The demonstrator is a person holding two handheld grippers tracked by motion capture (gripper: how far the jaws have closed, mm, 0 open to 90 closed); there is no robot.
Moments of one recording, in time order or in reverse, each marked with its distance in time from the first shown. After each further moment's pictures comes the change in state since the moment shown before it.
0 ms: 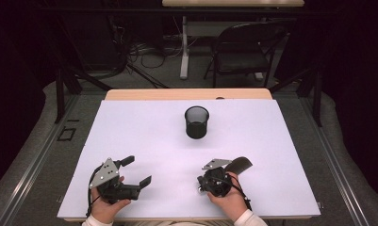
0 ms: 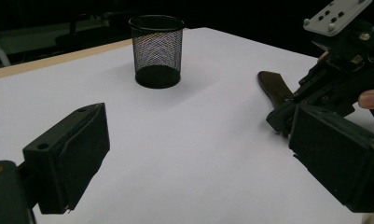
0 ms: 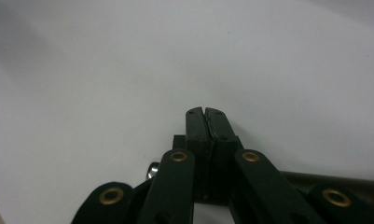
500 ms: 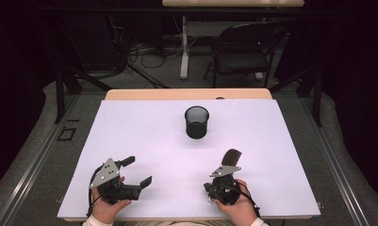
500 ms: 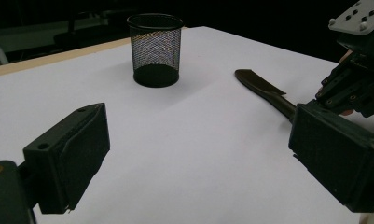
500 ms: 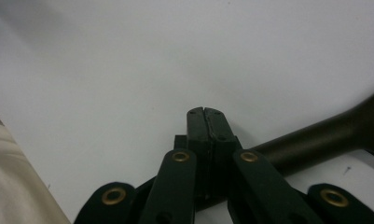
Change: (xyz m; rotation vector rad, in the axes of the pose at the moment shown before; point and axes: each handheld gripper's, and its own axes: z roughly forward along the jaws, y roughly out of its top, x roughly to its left) left arm -0.002 0.000 0.002 0.007 0.000 -0.007; right arm -0.003 -0.020 -0.023 0.009 0.019 0.012
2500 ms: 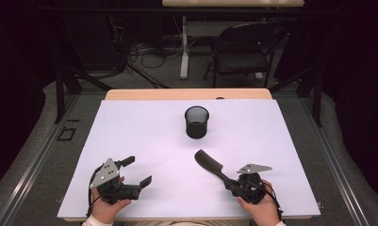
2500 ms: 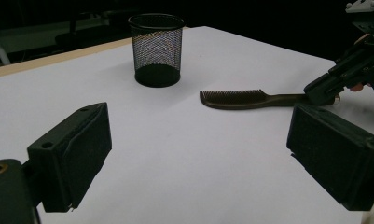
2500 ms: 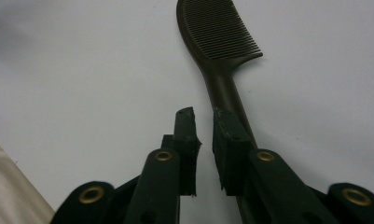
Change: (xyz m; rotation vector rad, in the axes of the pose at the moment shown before) left arm 0.001 0.000 -0.001 0.000 0.005 0.006; right arm -0.047 -0.024 -0.039 -0.072 -0.036 0.119
